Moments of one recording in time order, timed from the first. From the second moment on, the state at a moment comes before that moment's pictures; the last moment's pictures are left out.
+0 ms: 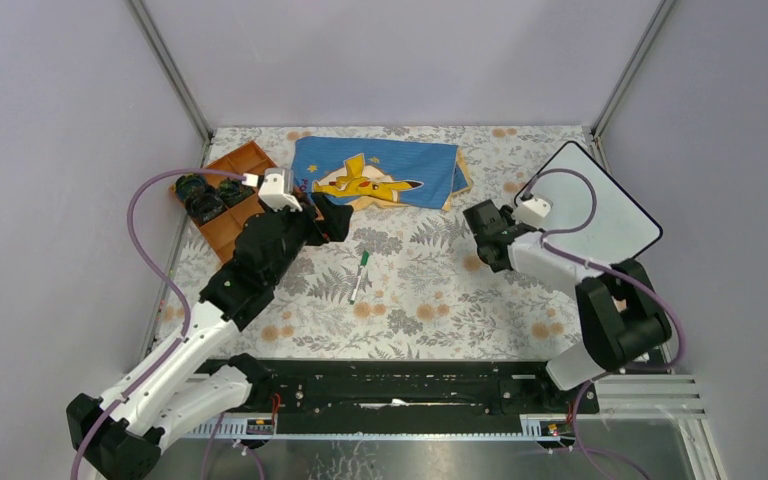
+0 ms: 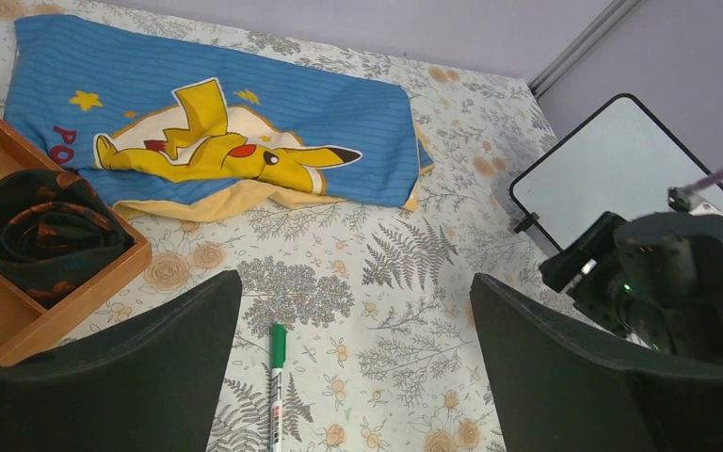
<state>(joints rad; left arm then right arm) -0.58 0.86 0.77 -0.06 -0.21 -0.46 0.48 1.49 0.85 -0.48 0.87 1.00</state>
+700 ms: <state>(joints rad) -0.59 0.86 0.77 -0.06 -0.21 -0.46 0.32 1.82 1.07 -0.34 0.85 0.95</state>
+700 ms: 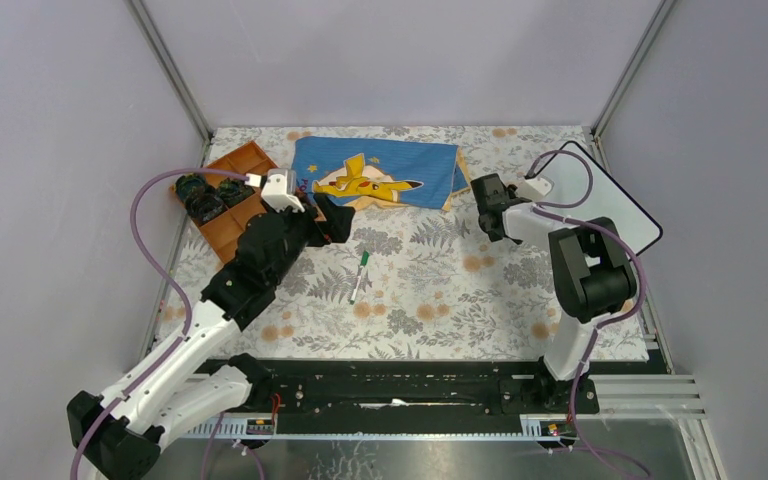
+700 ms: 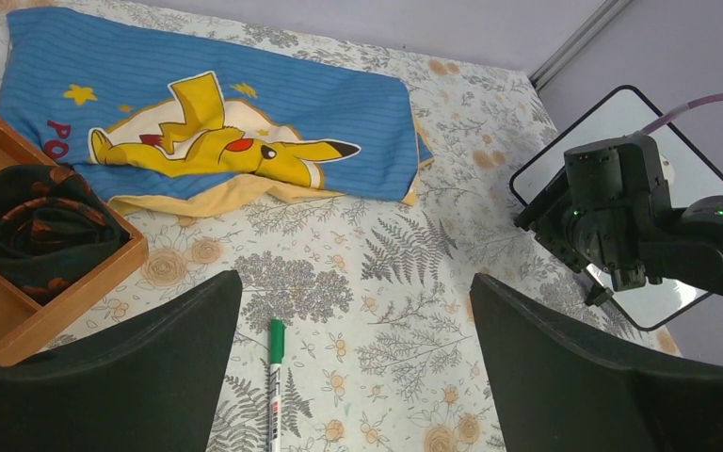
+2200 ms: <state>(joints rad) -0.59 0.90 0.77 -0.06 -0.21 -0.46 0.26 2.03 1.30 -0.43 0.84 0.92</state>
